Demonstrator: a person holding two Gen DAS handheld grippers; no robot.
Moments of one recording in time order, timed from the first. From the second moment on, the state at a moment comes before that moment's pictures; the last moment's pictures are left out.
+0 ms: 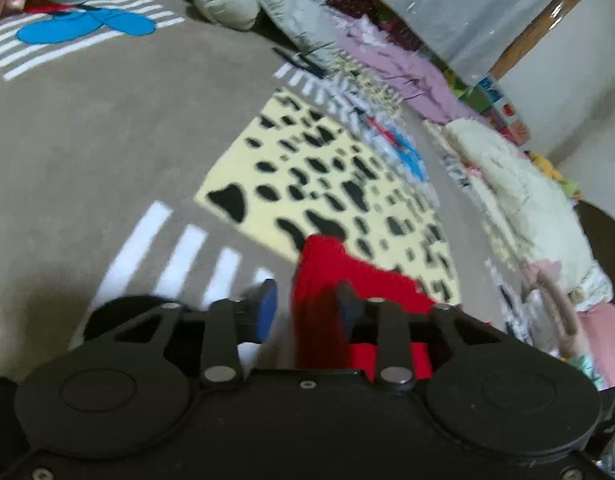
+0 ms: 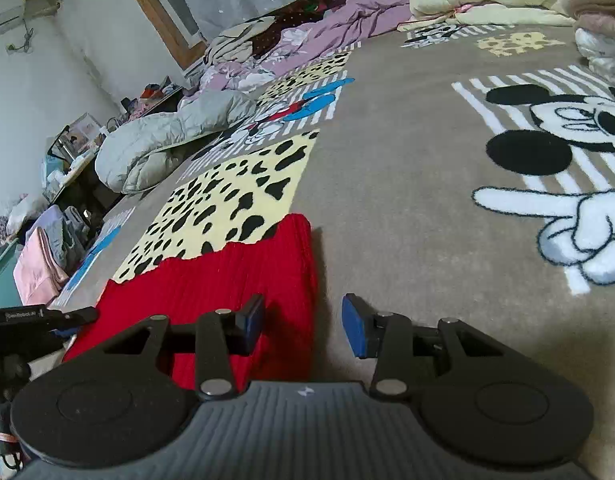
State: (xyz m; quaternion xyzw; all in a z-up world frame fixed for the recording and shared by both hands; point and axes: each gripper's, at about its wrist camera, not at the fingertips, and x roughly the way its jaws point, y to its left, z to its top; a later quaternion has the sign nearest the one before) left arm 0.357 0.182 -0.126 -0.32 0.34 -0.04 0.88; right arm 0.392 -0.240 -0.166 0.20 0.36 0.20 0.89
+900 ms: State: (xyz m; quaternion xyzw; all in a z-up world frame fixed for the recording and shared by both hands) left arm 0.379 0.177 -0.136 -0.33 0.35 -0.09 0.87; right arm 0.412 -0.272 -0.163 0.28 0.35 0.20 0.87
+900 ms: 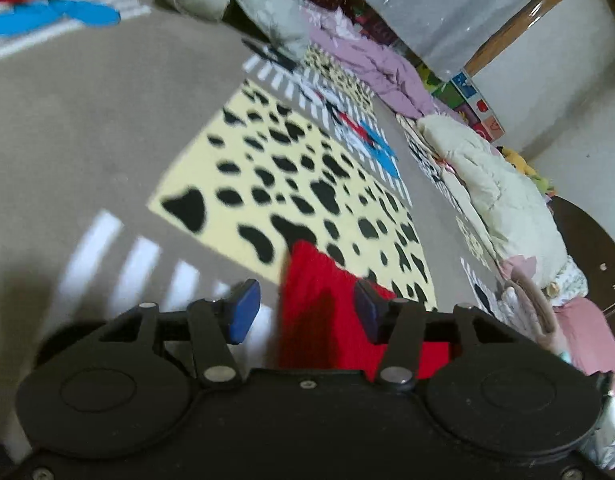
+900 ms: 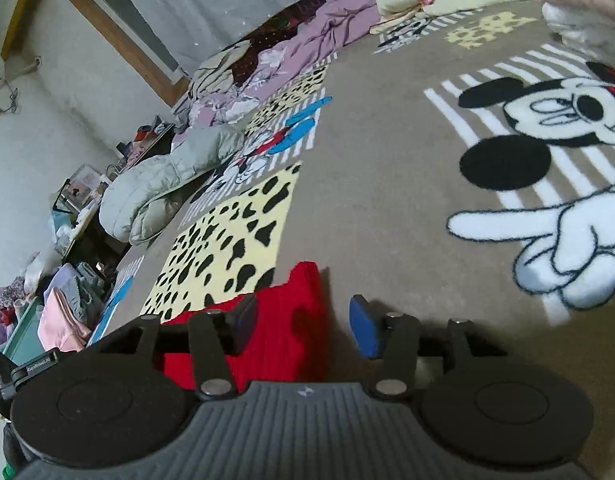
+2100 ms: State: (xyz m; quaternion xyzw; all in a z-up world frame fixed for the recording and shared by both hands) left arm 0.214 0.025 -0.114 -0.08 0.37 -0.14 0.91; right arm 0.281 -0.276 -0.152 0.19 0.38 0.21 0.88
